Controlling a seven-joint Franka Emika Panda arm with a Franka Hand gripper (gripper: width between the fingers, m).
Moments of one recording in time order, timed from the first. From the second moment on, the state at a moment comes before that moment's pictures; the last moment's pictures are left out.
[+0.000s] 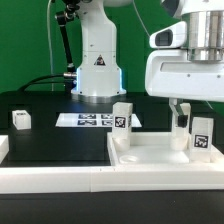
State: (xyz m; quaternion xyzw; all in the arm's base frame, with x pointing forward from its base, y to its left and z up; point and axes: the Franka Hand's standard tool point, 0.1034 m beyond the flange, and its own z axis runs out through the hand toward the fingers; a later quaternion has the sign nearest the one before) arm 0.632 0.121 0.079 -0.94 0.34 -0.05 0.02
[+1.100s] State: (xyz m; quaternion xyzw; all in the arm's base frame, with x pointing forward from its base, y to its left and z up) arm 0.632 0.115 0.078 -0.99 0.13 -0.06 -0.01
